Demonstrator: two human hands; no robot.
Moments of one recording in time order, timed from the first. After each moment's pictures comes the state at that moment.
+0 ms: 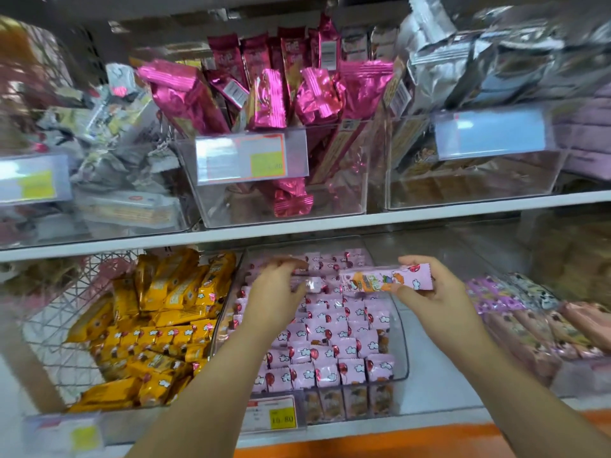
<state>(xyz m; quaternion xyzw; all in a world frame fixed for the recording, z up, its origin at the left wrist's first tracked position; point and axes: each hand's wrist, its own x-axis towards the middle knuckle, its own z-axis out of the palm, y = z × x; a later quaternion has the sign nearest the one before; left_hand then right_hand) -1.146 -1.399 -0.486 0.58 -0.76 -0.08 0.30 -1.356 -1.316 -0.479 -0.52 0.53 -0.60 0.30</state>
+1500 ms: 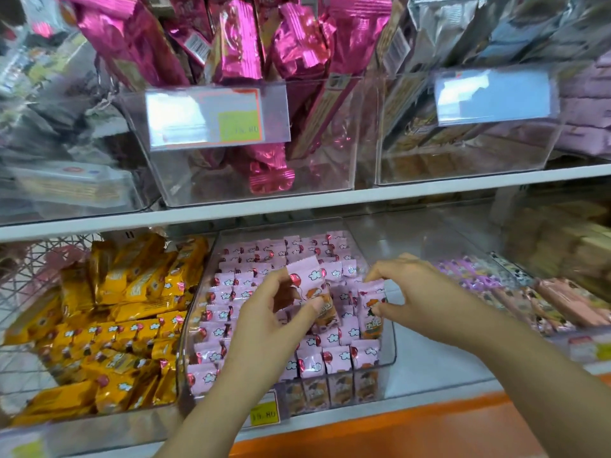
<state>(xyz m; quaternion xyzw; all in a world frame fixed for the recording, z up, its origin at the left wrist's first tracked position) -1.151 -1.329 -0.501 0.46 -0.69 -0.32 0.46 -1.365 -1.316 -0.461 -0.76 0.61 -0.19 0.08</state>
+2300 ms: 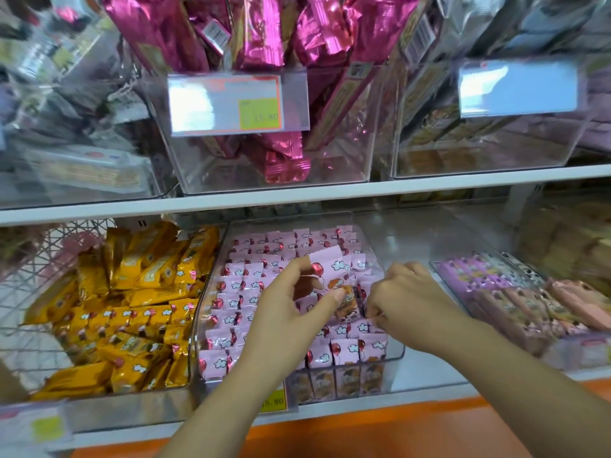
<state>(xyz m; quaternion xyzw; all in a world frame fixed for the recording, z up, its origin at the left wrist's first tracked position) -1.160 -1.325 -0.497 0.44 -0.68 -0.36 0.46 -1.343 -1.330 -0.489 -0.79 0.61 0.02 -0.13</state>
